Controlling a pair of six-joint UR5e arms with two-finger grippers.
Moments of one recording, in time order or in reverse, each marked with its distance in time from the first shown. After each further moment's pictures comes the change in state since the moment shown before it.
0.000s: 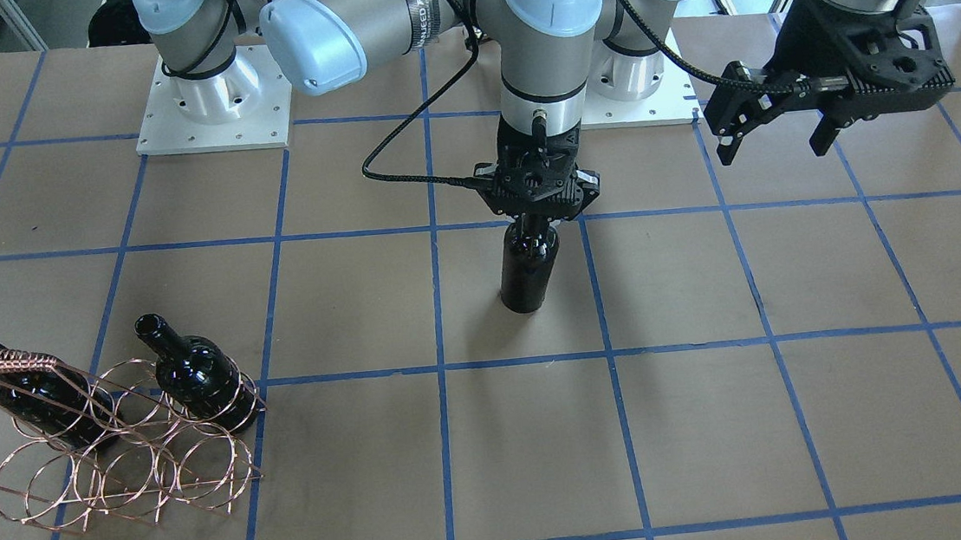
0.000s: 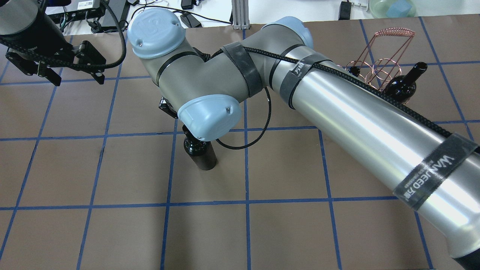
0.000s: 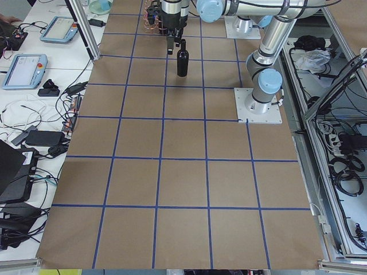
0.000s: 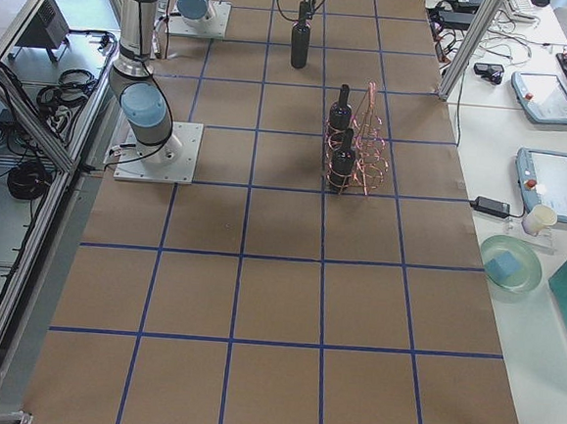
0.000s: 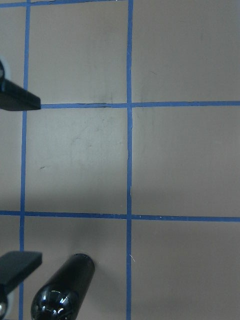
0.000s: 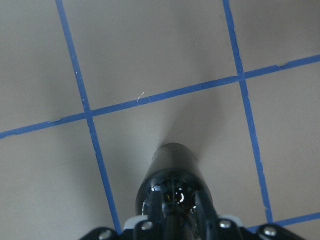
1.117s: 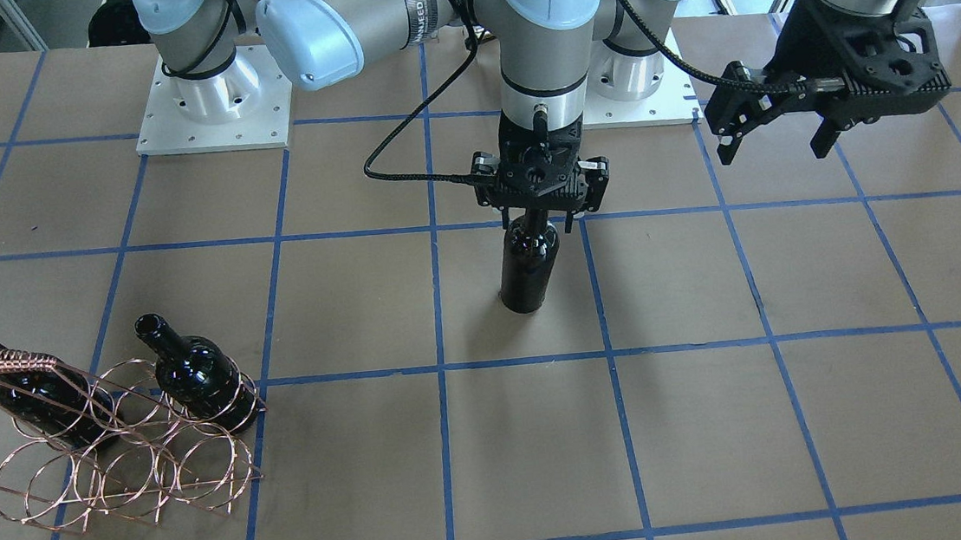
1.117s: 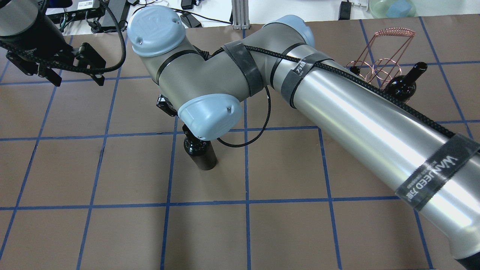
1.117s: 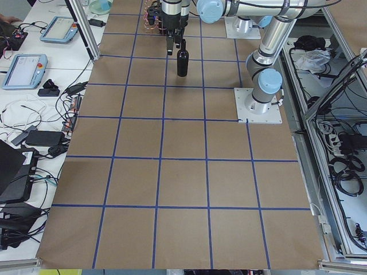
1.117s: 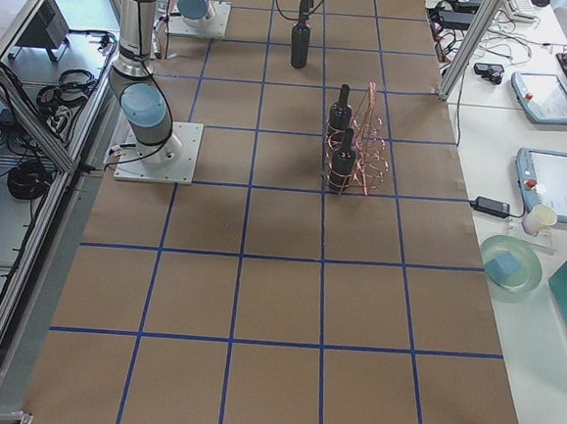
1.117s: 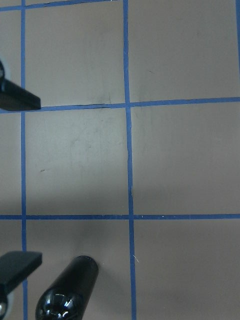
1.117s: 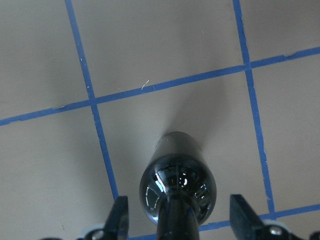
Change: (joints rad) left arm 0.004 0.003 -0.006 0.003 -0.001 0.037; right arm 0.007 -0.007 0.004 0.024 0.032 -0.011
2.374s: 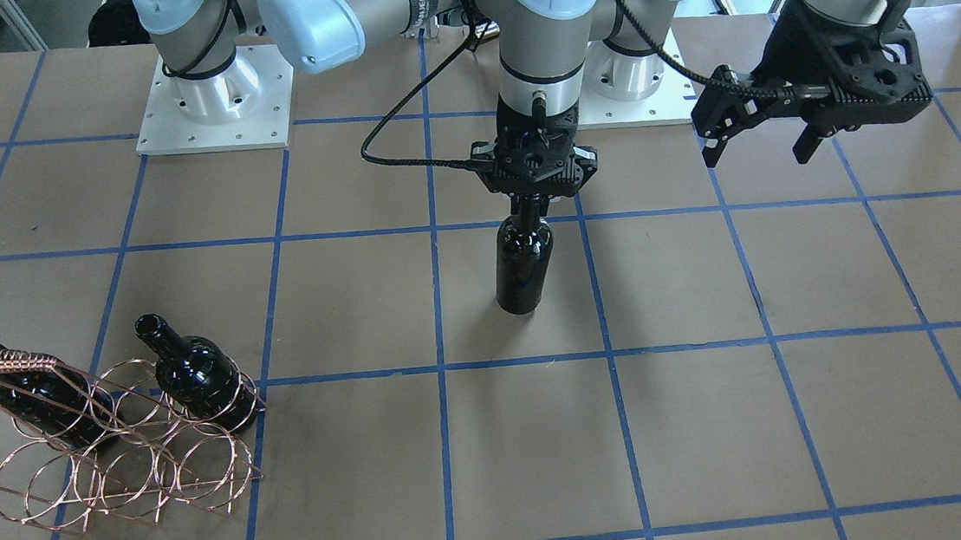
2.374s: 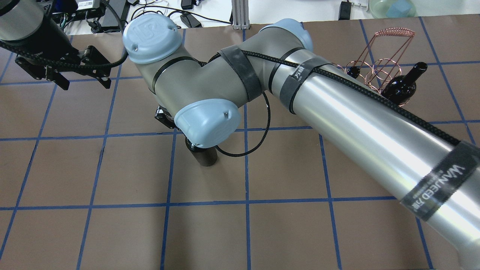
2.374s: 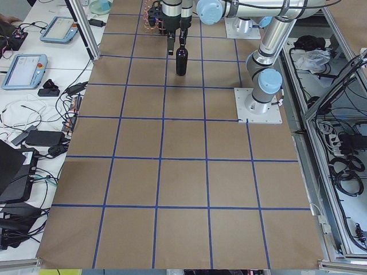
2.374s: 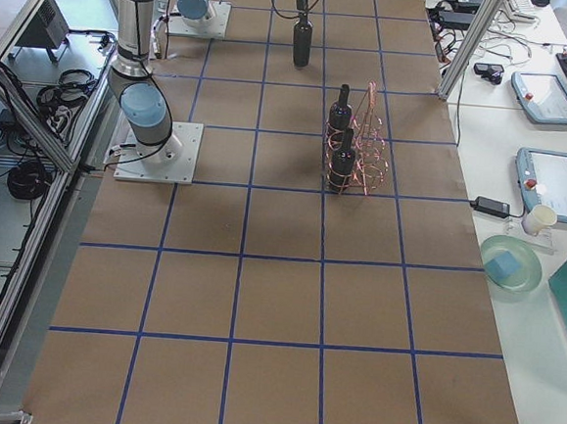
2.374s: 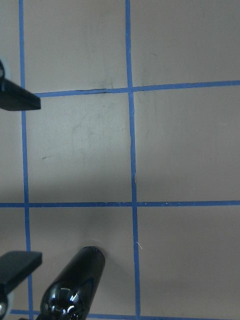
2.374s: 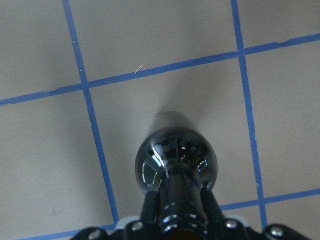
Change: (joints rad) left arm -0.001 -0.001 -0.017 -0.005 -0.041 0.000; right arm -0.011 -0.049 0.009 0.068 -0.004 -0.034
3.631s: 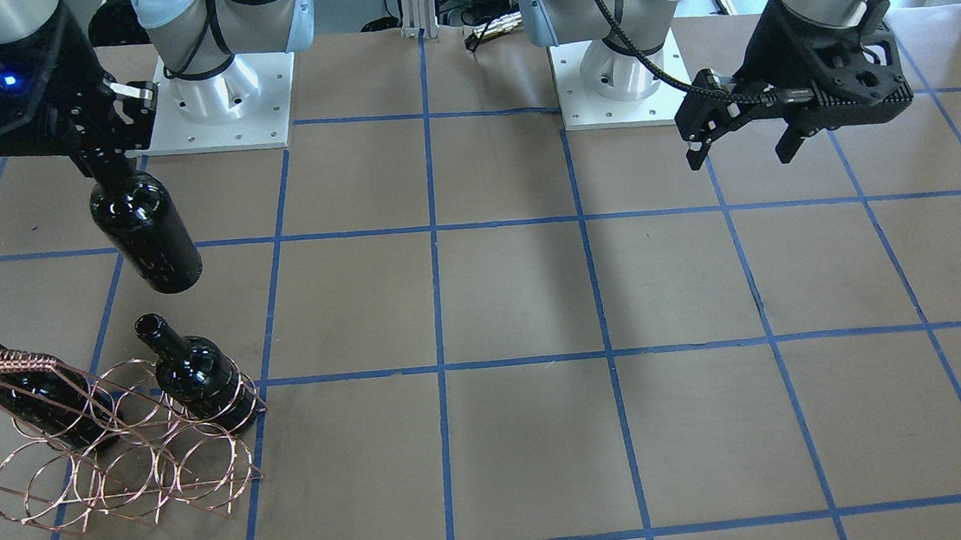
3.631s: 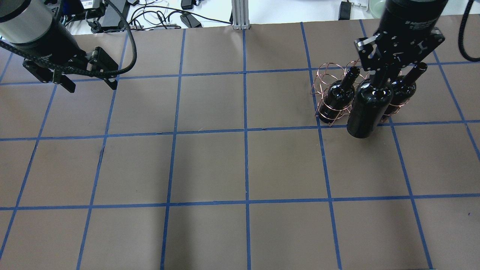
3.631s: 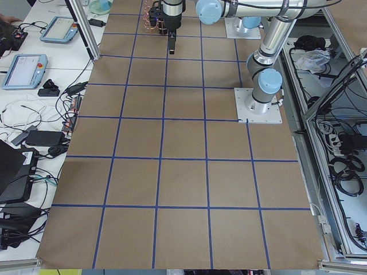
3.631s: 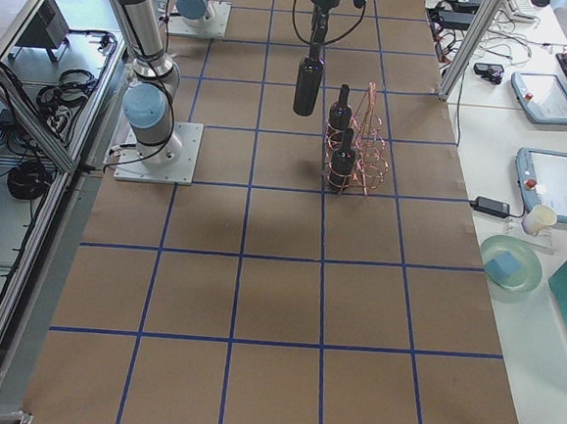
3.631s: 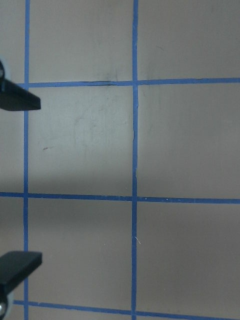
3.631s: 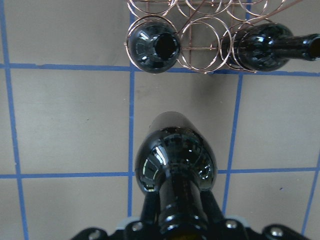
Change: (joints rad) left arm -0.035 0.004 -0.010 0.008 -0.001 -0.084; right arm -0.637 -0.322 0.004 0.432 -0.156 -0.856
